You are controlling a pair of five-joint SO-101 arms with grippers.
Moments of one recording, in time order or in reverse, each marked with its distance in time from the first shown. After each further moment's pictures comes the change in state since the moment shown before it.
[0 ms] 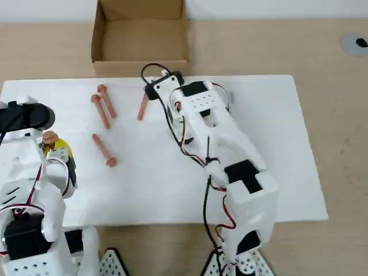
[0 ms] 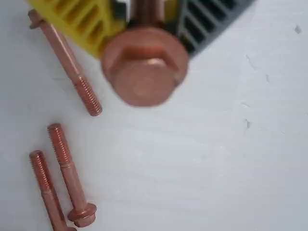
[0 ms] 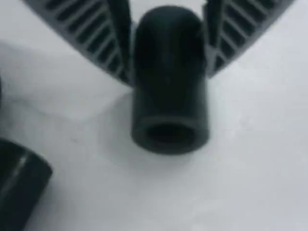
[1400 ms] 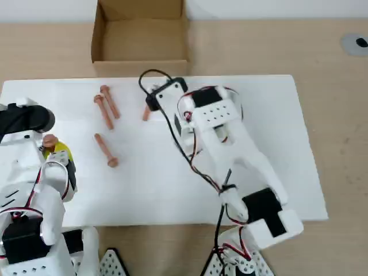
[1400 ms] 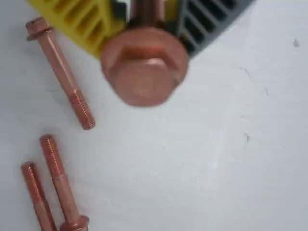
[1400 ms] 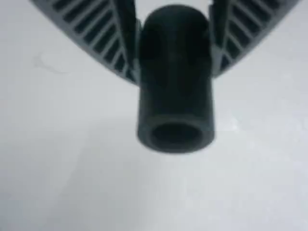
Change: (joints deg) left arm 0.0 -0.1 -2.0 3.4 0.0; right arm -1.2 -22.7 13.2 8.7 5.1
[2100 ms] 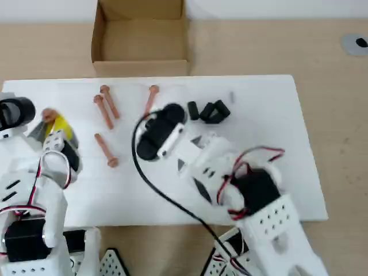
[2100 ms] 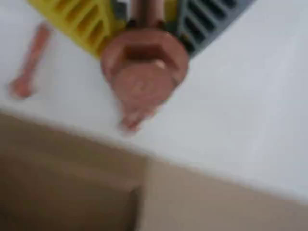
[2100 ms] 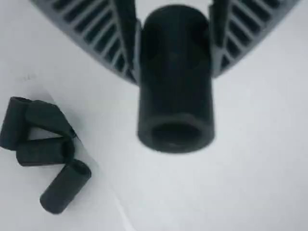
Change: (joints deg) left arm 6.7 0.1 -0.2 -17.2 15.9; right arm -8.1 -54.7 22.8 -5.1 14.2
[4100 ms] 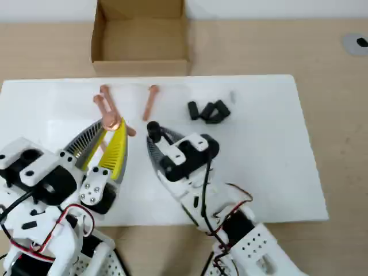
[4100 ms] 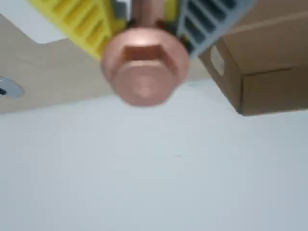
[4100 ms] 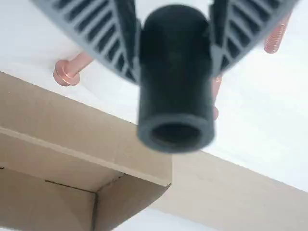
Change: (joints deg) left arm 32.3 -22.3 11.9 -17.0 -9.6; right arm -7.5 -29.8 55.2 -71.6 -27.7
